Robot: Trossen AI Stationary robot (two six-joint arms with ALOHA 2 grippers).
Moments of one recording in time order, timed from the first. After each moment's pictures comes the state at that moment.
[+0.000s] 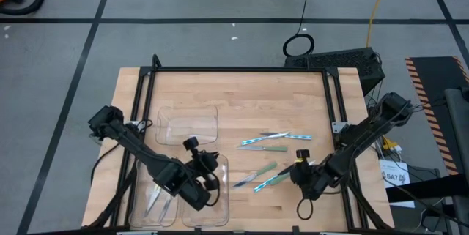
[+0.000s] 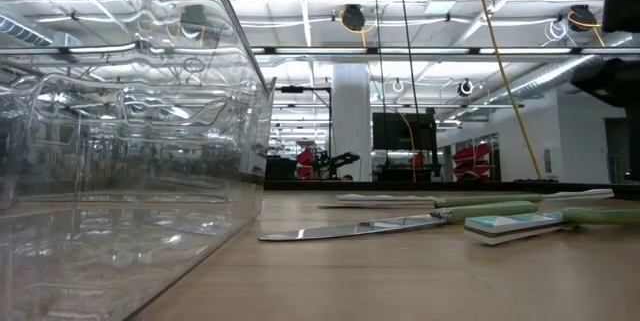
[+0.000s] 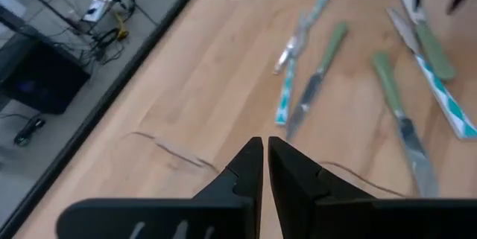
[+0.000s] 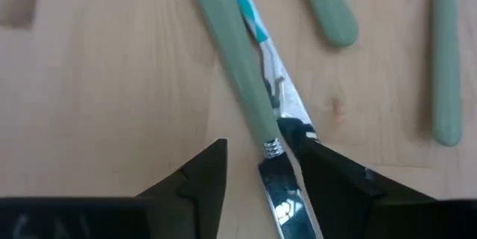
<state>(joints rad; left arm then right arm) -0.62 1.78 1.56 -1.07 -0.91 -0.82 0.79 1.43 0.67 -0.52 0.34 0.64</state>
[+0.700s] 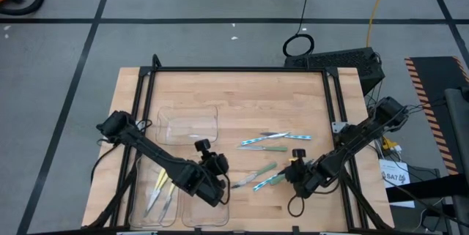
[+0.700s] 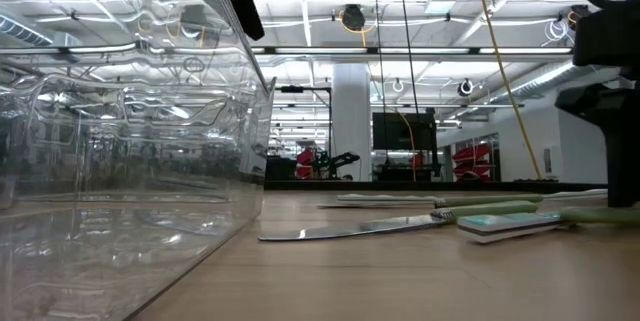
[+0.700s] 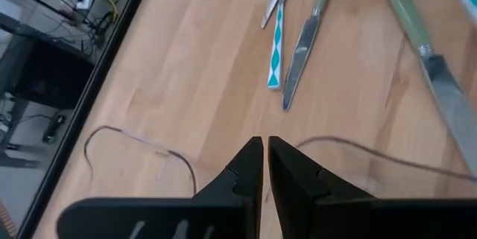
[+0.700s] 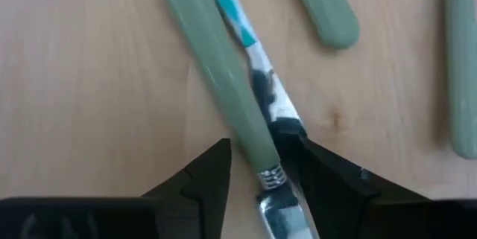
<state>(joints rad) -0.56 1.90 1.56 -1.04 -0.81 -0.69 0.73 1.53 0.67 -0.46 0.32 0.64</state>
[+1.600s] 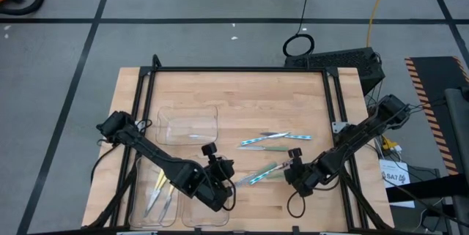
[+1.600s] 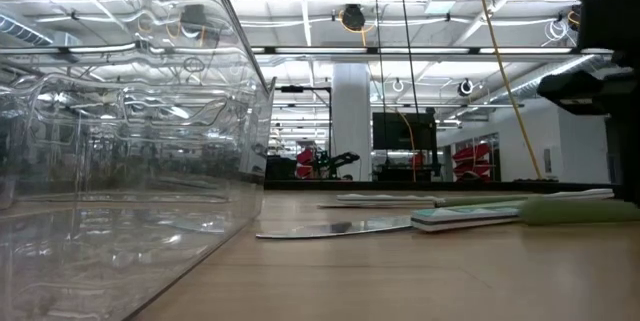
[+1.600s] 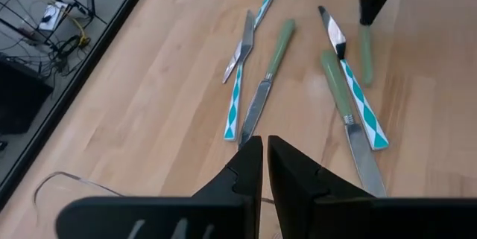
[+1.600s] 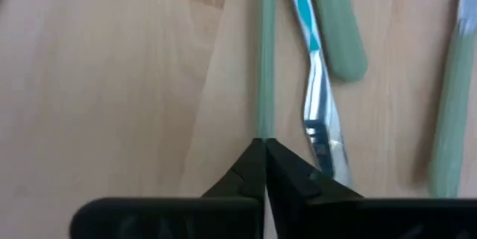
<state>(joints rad) -0.57 1.90 1.63 -0.86 -0.81 -0.61 0.69 1.48 0.69 -0.46 0.28 0.40</state>
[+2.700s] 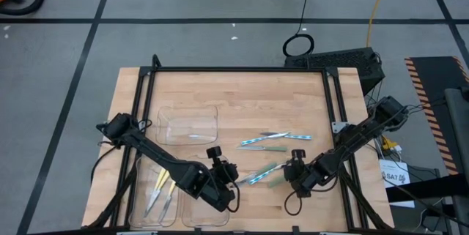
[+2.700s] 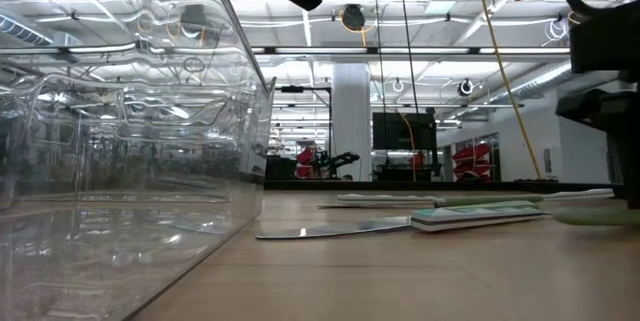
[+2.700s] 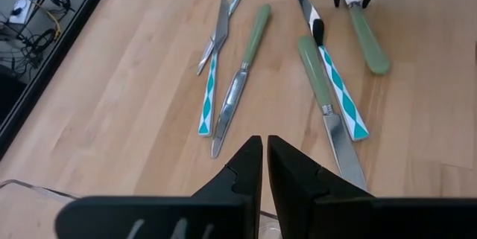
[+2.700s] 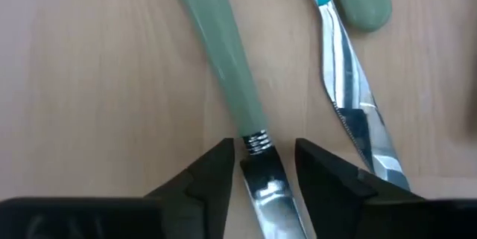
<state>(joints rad) -0.56 1.95 1.63 -0.80 -0.74 -0.57 0.69 1.54 0.69 -0.49 0.19 0.63</state>
